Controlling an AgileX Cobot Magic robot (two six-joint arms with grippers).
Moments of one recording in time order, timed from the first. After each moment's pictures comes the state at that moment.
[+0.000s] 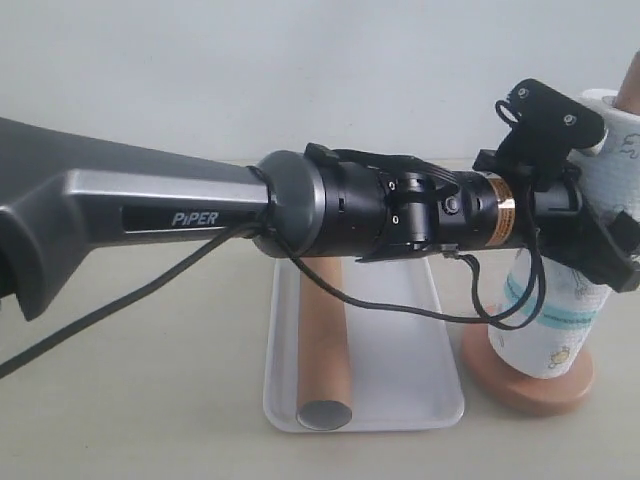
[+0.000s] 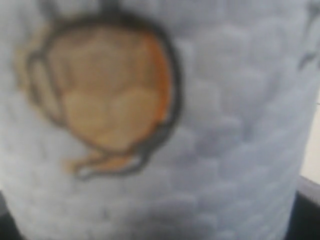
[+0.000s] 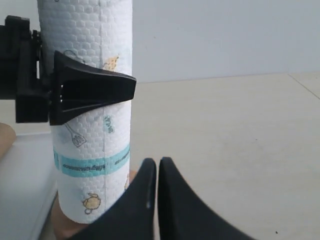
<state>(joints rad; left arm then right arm) -0.95 2.25 -1.69 0.89 -0.33 -0.79 0.01 0.00 0.00 0.10 0.25 -0.02</state>
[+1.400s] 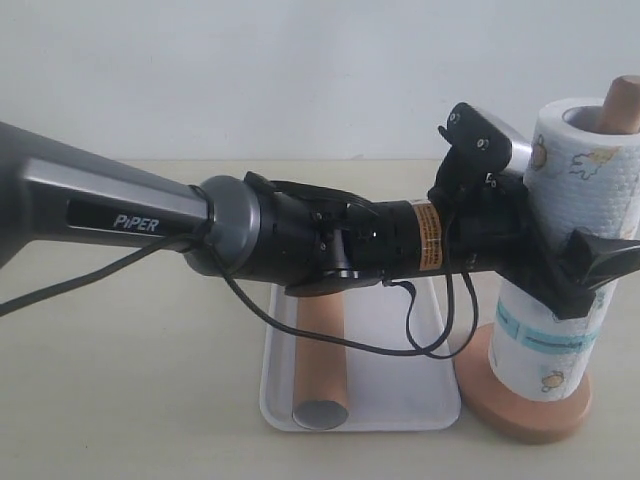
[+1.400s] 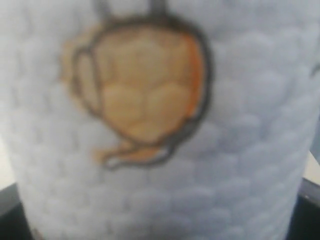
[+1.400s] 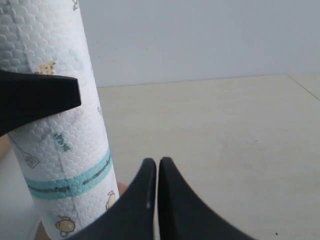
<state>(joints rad) -0.87 2.20 -1.43 0.79 -0.80 -0.66 0.01 0.00 0.00 0.10 0.24 -0.02</state>
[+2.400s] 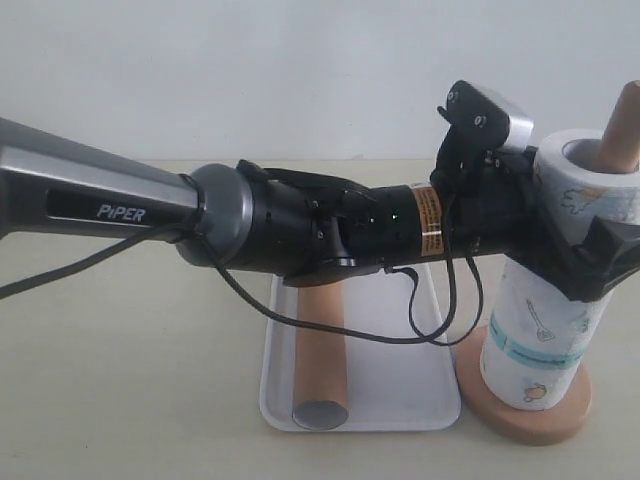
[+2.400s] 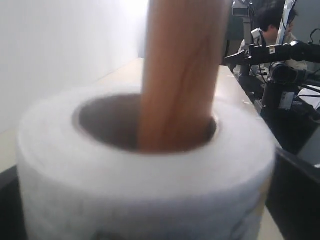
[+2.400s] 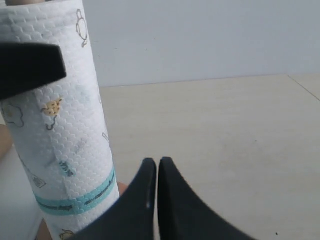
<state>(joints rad) -0.87 2.17 -1.43 0.78 -0.85 -0.67 0.01 0.00 0.00 0.10 0.24 -0.02</state>
